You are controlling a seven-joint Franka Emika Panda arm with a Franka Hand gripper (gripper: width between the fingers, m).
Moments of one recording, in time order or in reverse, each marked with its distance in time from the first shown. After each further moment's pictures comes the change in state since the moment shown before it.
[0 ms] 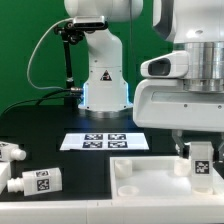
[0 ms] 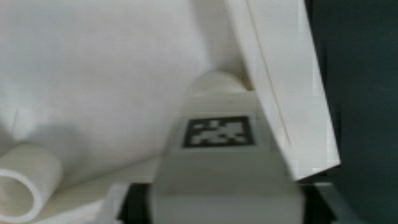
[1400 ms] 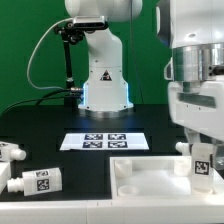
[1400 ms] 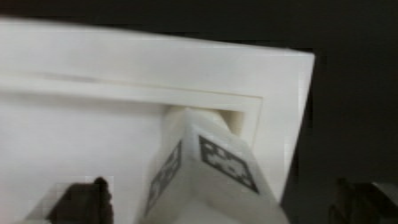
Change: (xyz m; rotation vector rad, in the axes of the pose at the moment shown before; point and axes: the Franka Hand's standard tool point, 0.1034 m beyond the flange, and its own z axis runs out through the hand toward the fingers) arm -0.004 -0.008 0.003 0.093 0.016 0.844
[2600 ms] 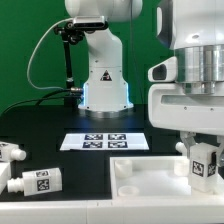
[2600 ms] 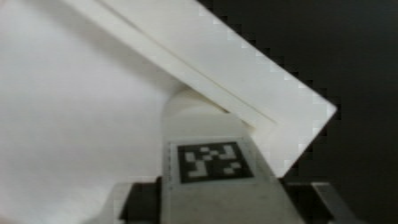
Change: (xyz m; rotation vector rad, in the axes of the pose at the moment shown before) arm 0.001 0.003 0.002 -0.013 0.002 -0.199
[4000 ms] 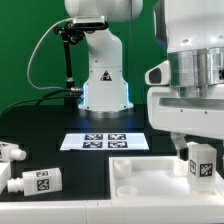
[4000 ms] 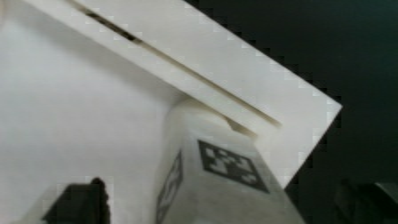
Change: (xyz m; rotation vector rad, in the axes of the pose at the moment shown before) arm 0.001 0.002 0.003 0.002 -0.041 -0.159
